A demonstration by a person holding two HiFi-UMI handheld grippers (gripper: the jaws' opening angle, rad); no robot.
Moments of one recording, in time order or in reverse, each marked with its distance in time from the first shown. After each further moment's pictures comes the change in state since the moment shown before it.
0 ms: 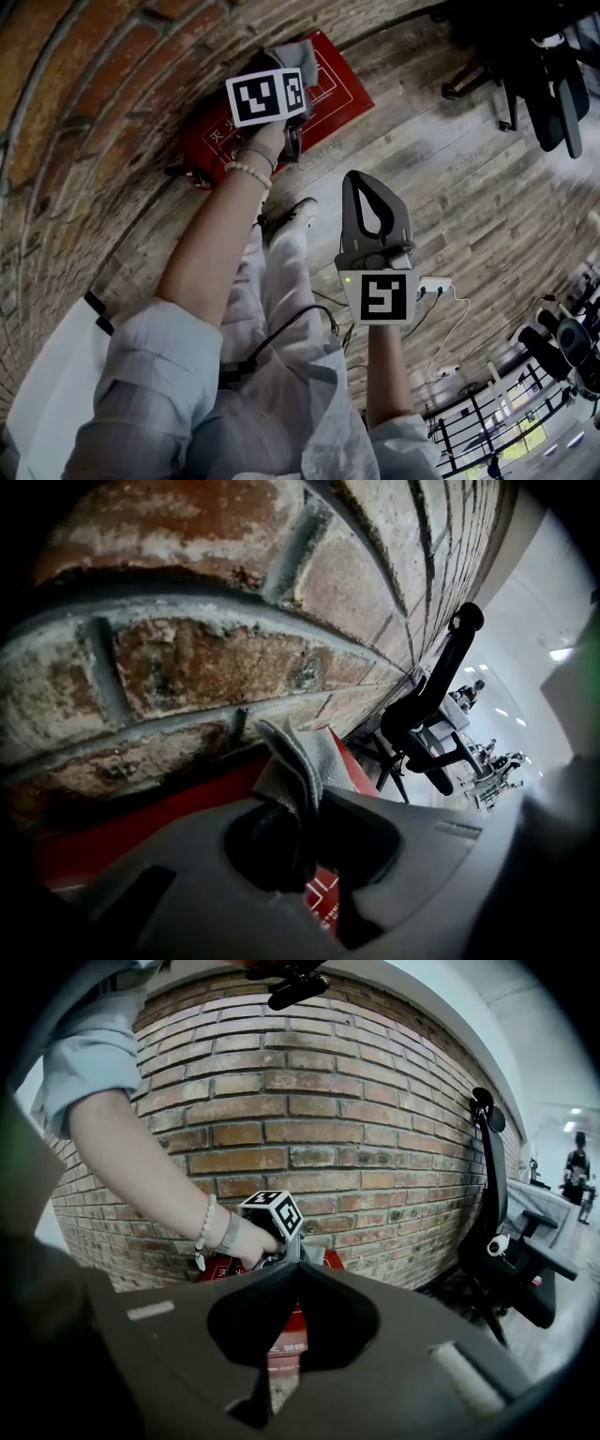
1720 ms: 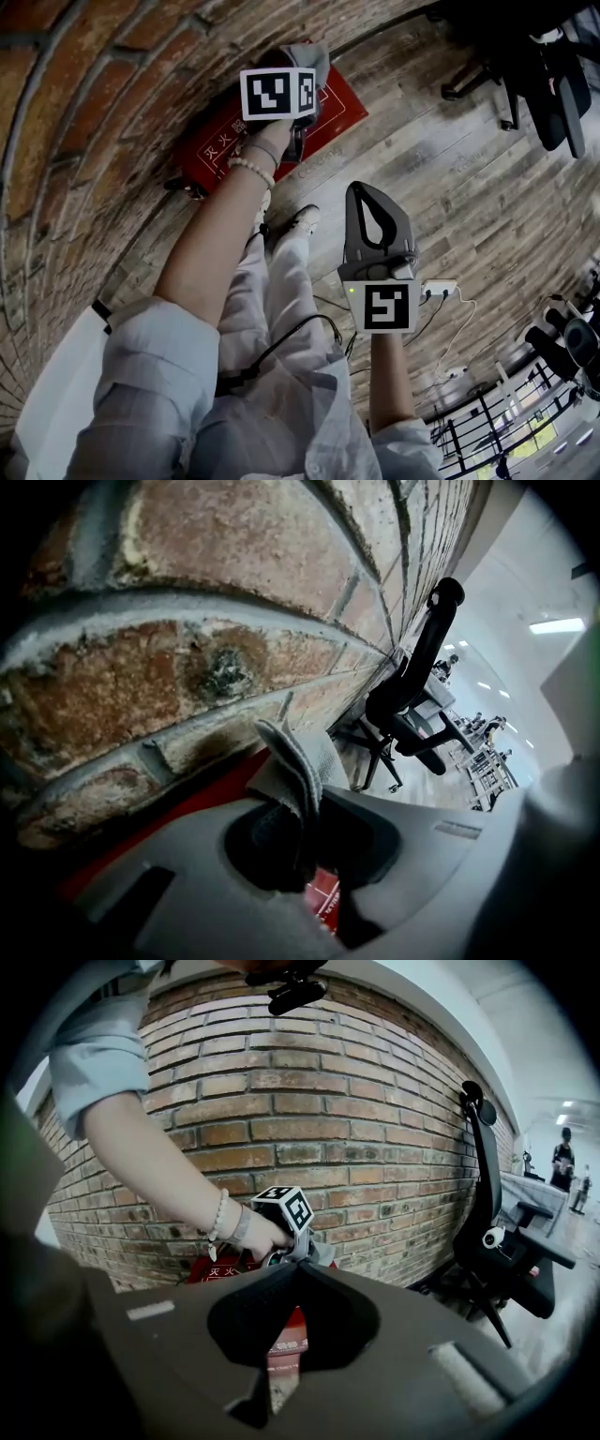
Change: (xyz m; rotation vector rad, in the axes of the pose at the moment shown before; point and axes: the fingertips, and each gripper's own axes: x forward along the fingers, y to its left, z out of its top) left arm 0.032 -0.036 0.012 0.142 0.063 -0.055; right arm 0.000 -0.022 -0.012 0.046 0.005 -0.020
